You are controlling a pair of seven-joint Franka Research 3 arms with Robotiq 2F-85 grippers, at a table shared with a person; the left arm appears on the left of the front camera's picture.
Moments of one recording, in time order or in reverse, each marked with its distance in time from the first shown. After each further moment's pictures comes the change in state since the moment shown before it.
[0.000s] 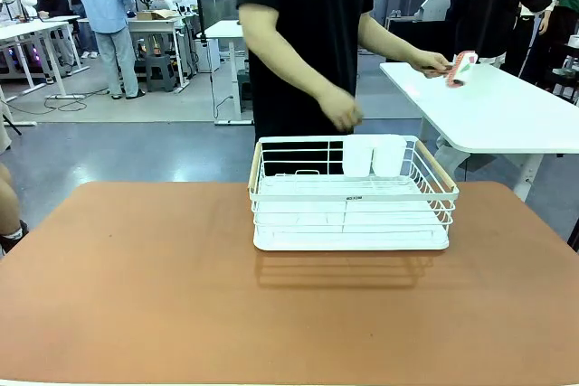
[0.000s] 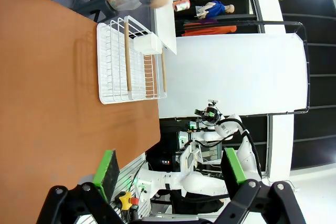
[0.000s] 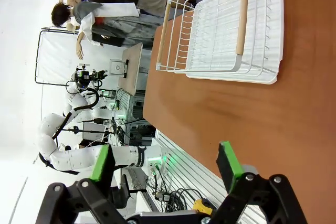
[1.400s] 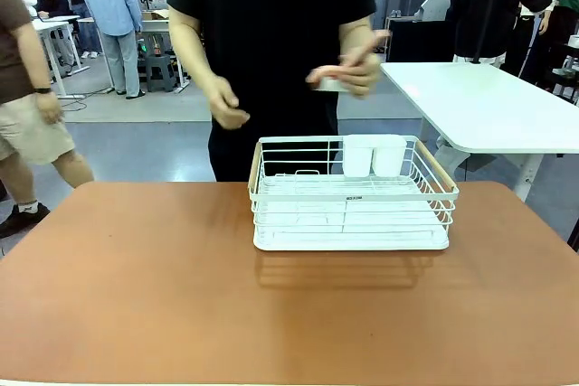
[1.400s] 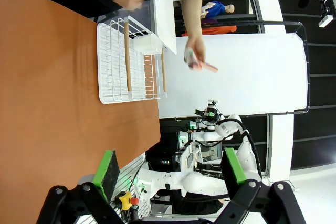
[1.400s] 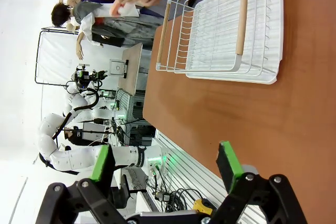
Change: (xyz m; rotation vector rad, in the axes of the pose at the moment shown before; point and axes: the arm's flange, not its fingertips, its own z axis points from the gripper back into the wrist) left arm 0.000 0.000 0.000 0.000 0.000 0.000; right arm 0.000 0.000 0.000 -0.001 -0.001 0.000
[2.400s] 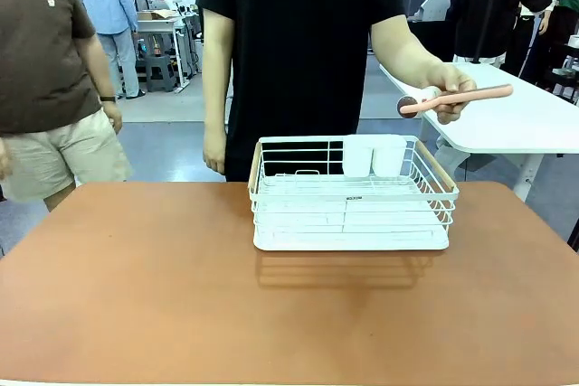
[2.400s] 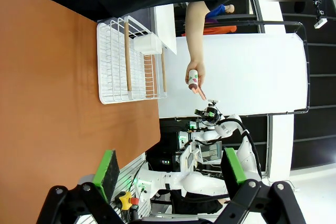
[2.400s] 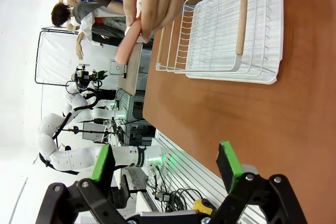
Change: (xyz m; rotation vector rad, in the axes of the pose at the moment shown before) left arm 0.000 0.000 0.000 0.000 0.000 0.000; right arm 0.000 0.000 0.000 0.000 0.000 0.000
